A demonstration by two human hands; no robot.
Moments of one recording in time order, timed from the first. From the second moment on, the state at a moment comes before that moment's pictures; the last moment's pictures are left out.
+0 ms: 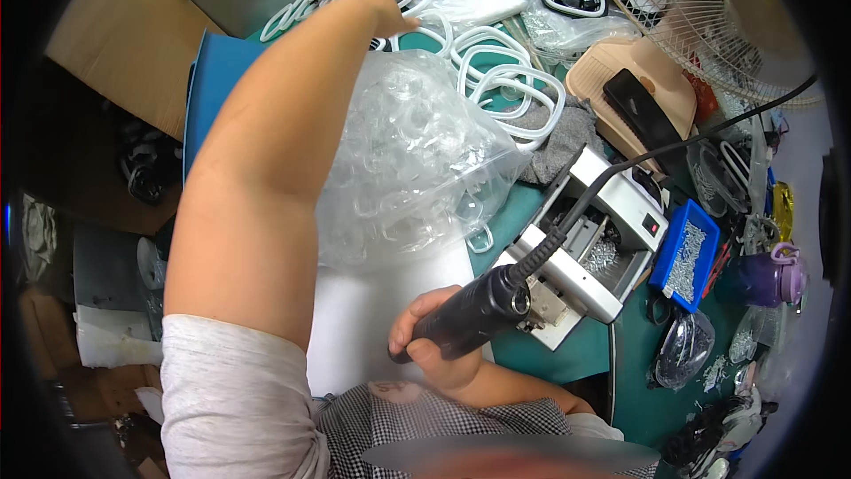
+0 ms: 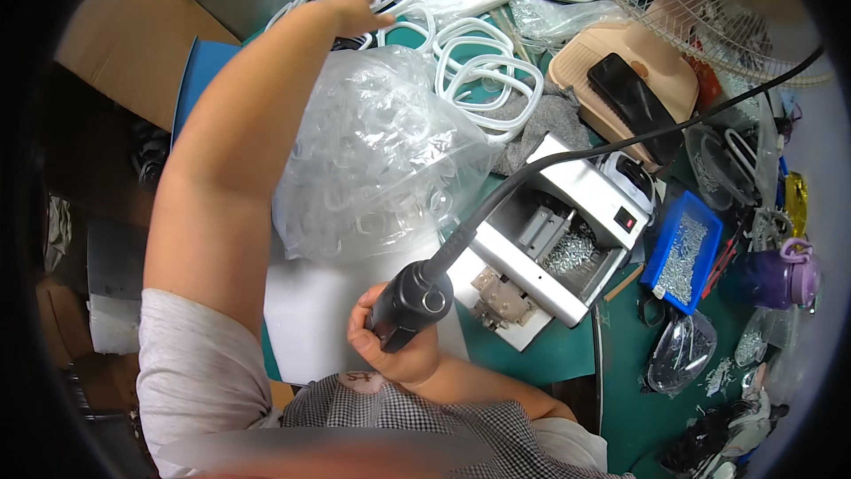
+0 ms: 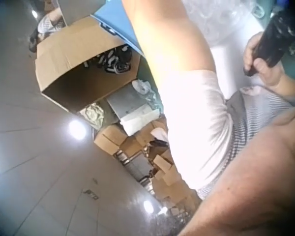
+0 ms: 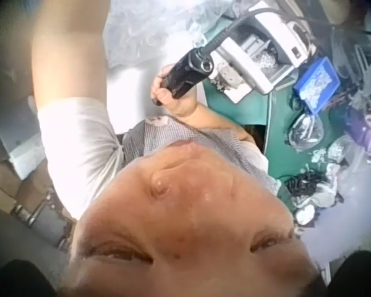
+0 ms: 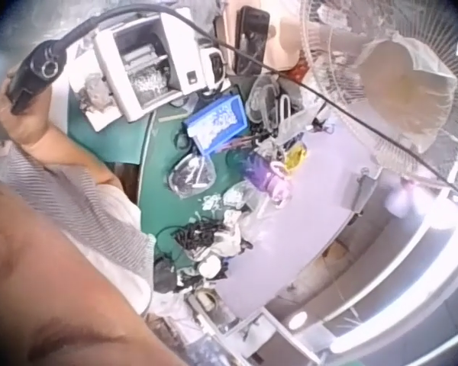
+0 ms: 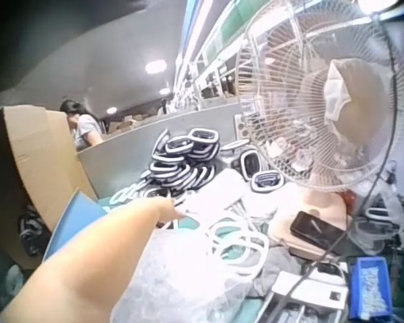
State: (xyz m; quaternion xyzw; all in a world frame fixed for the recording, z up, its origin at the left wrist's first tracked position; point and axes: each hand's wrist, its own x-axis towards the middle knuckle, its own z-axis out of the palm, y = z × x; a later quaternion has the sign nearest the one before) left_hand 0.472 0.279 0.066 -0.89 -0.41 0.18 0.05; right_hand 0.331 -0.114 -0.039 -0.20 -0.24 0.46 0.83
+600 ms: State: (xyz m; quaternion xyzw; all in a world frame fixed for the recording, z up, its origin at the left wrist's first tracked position) left_hand 0.411 0.180 0.196 -0.92 -0.36 -0.02 0.16; right_hand 0.327 -0.108 -0.036 -0.24 -0.21 0.44 0.84
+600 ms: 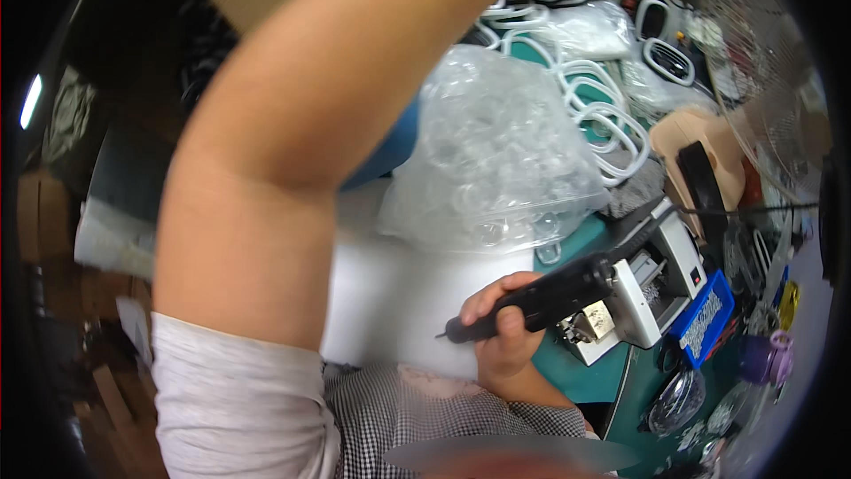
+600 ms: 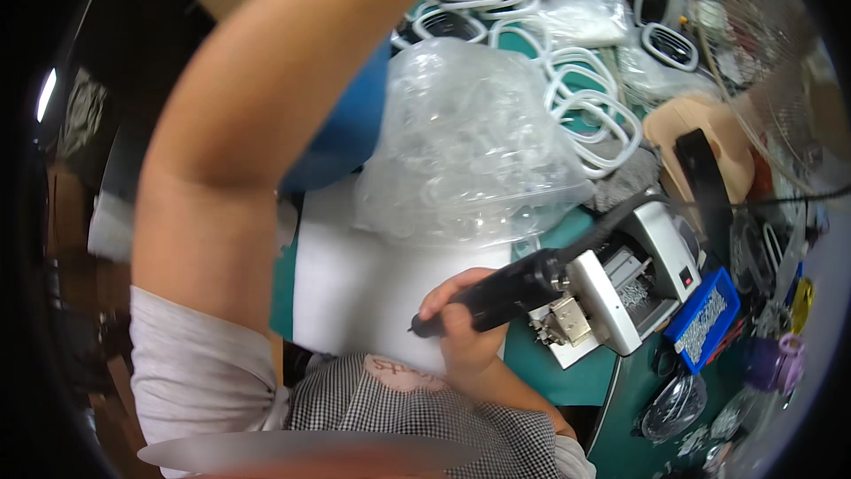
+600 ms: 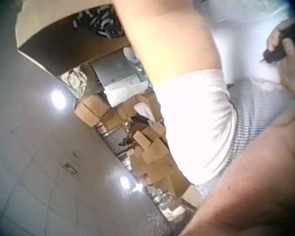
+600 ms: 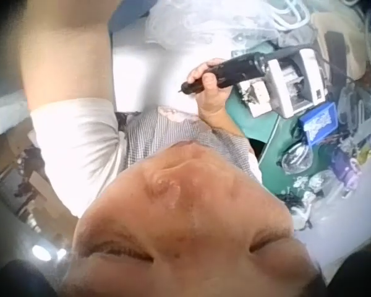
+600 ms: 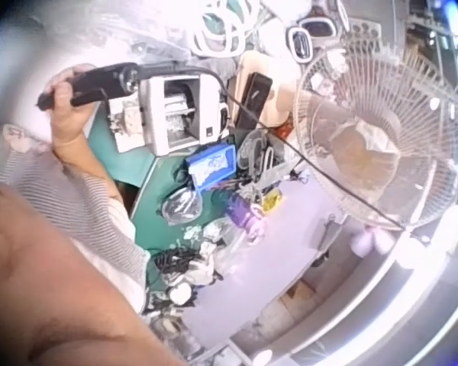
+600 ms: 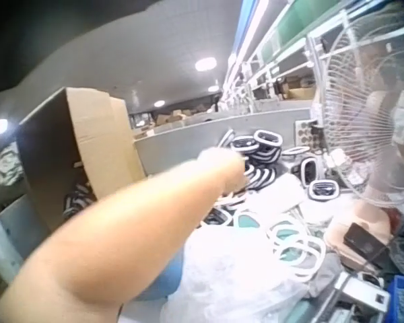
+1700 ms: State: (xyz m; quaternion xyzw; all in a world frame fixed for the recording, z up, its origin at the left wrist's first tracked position) left_hand 0.021 0.097 0.082 -0.86 -0.42 -0.29 0.10; right_hand 0.315 -0.096 -0.058 -0.31 -0.29 0.35 0.83
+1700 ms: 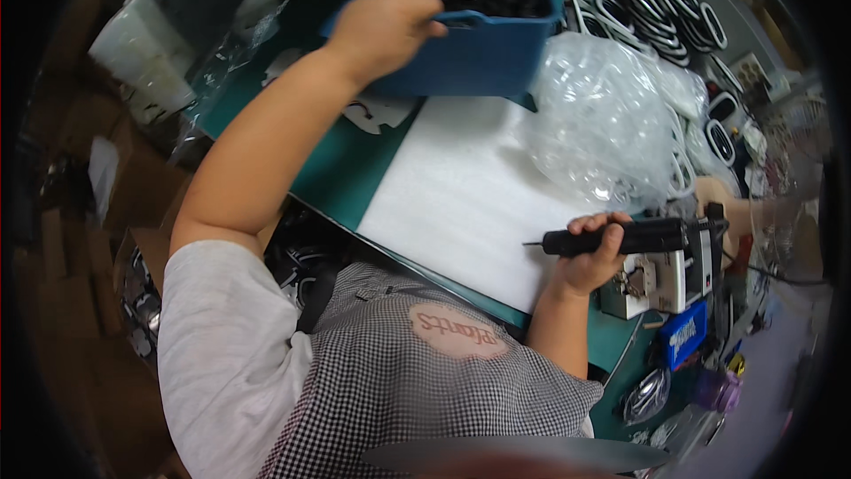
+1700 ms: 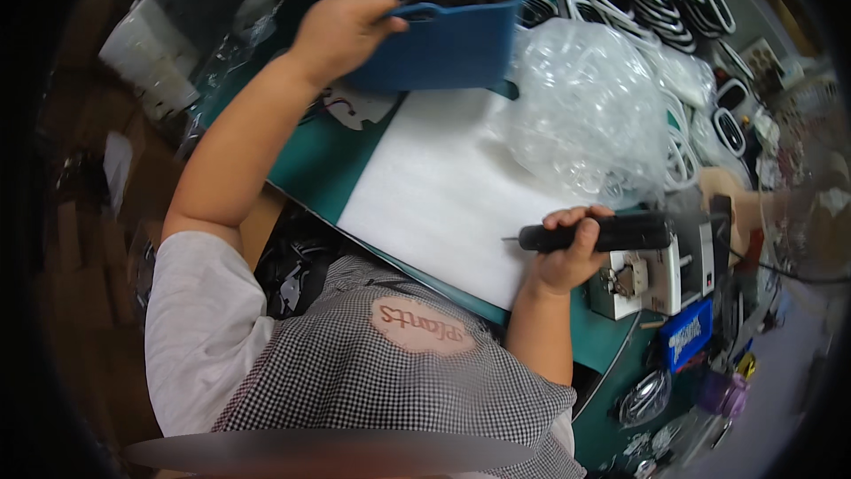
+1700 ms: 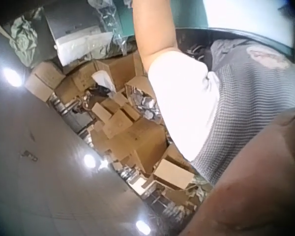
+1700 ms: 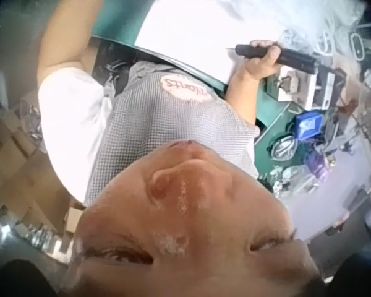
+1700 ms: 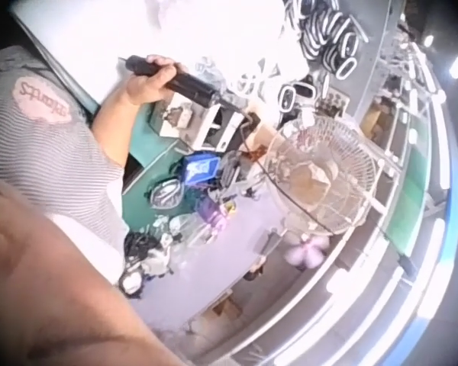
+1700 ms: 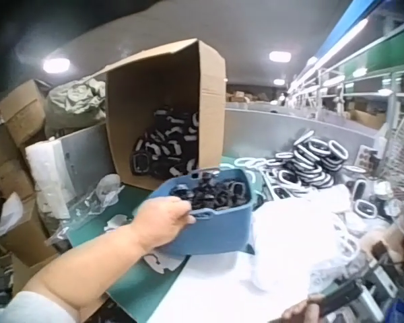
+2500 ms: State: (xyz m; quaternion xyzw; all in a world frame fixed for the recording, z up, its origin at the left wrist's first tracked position) left_hand -0.032 0.098 0.040 -0.77 -0.58 -0.27 0.07; right_hand 0.317 -0.096 -0.055 -0.33 -0.31 0.35 0.82
